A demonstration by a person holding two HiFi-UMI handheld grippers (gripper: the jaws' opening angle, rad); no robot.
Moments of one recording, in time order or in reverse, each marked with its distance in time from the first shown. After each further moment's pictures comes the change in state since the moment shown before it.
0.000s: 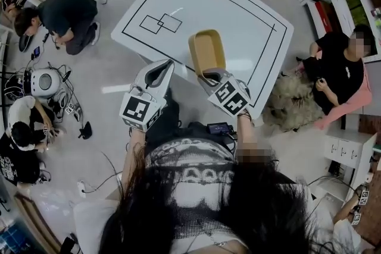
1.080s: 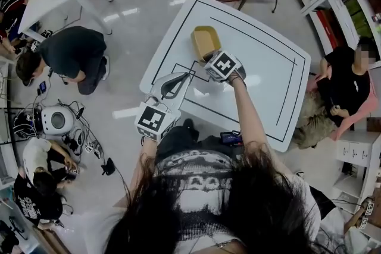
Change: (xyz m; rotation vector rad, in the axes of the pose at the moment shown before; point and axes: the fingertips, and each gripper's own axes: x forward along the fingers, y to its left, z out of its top) left arm 0.070 0.204 0.029 0.009 0.003 -0.165; right arm 0.233 -0.204 0.136 0.137 0.190 0.013
